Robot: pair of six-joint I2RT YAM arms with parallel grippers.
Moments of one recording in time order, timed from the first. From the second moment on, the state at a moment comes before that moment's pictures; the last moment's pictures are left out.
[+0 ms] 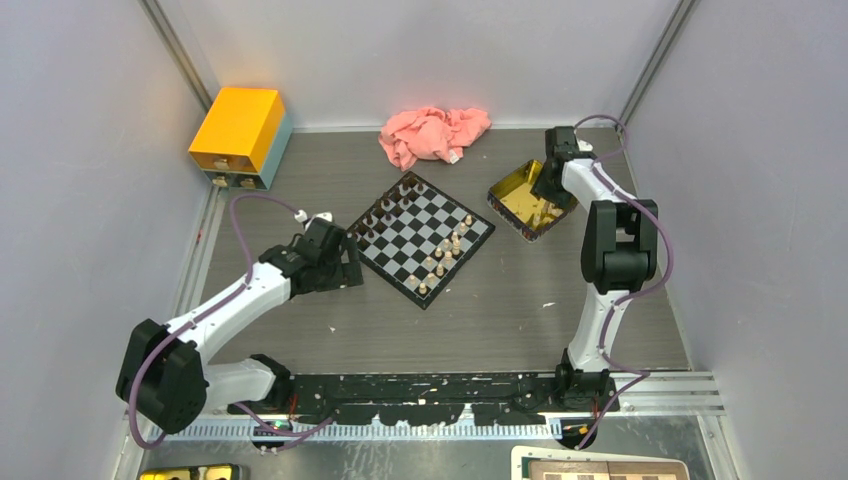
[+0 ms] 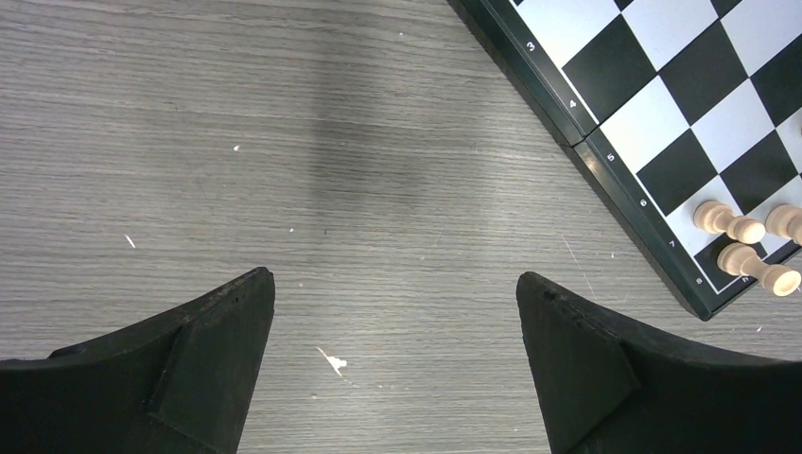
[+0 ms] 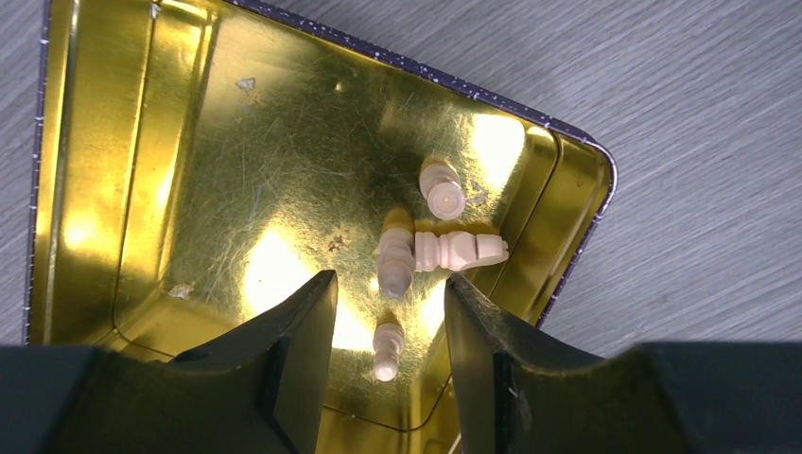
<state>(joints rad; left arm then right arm) -0.52 1.20 0.77 -0.61 -0.22 -0.62 0.02 1.98 1.51 -0.58 0.27 0.50</state>
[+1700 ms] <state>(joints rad) -0.52 1.21 0.77 -0.61 -0.22 -0.60 0.02 2.02 1.53 -0.57 0.22 0.48</state>
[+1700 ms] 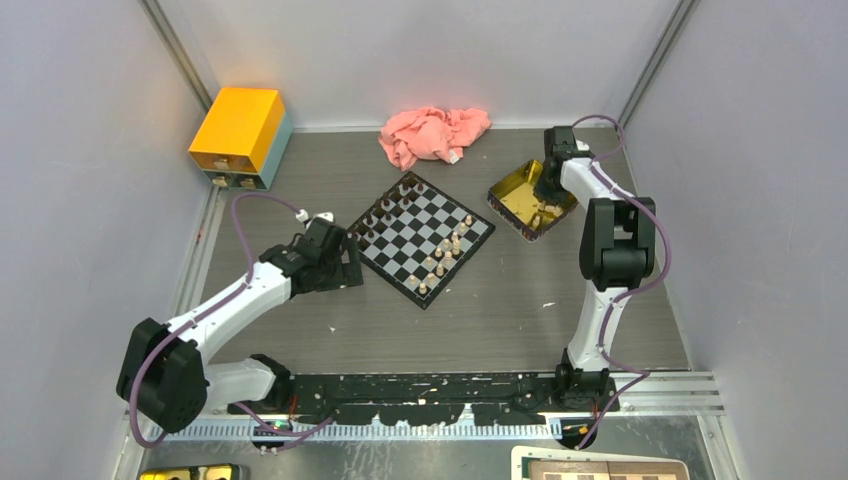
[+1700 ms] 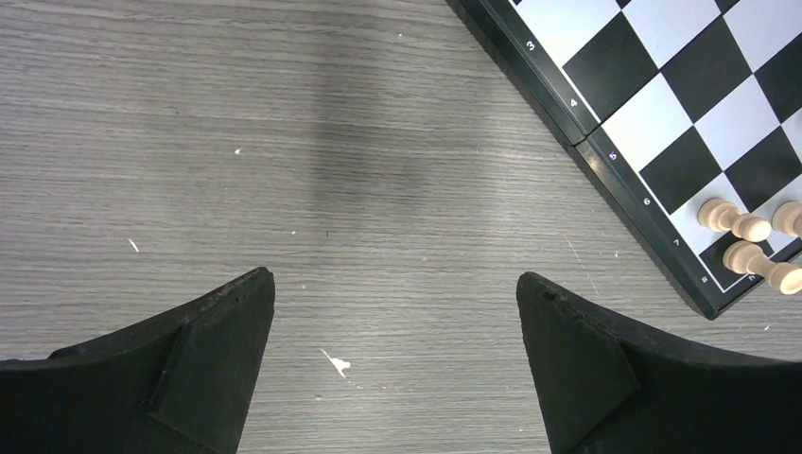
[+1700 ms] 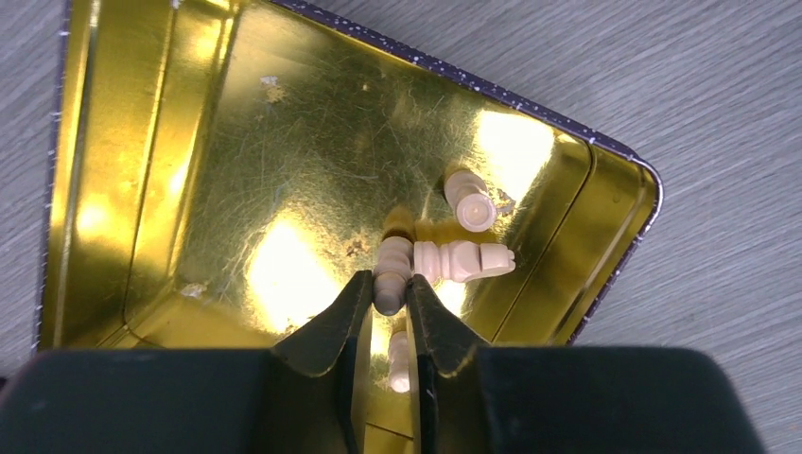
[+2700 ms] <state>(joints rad) -0.52 1.12 0.76 -0.60 -0.21 -0.60 0.07 1.85 1.54 -0.60 0.18 0.46</state>
